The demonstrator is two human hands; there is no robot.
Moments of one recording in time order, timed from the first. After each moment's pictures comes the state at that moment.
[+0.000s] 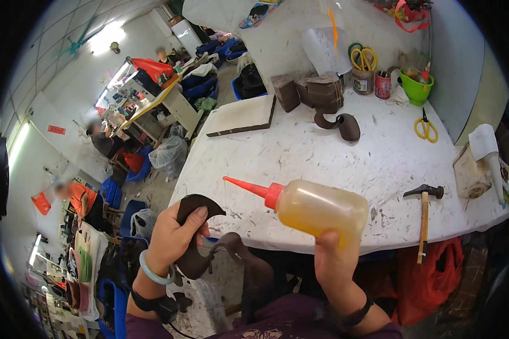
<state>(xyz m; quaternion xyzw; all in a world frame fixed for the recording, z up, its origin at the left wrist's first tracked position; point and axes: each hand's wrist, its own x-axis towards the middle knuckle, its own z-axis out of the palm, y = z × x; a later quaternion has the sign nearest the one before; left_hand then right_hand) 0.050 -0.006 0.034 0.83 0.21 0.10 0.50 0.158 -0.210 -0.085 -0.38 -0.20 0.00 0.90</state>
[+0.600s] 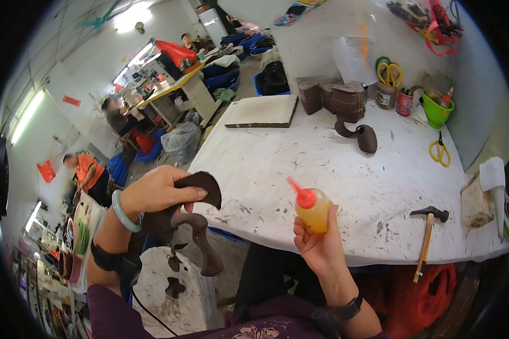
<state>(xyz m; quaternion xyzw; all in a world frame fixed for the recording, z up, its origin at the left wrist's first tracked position) 0.062 0.039 0.100 0.91 0.24 -0.14 0.32 0.184 -0.187 -0.124 -0.19 0.08 0.47 0.86</state>
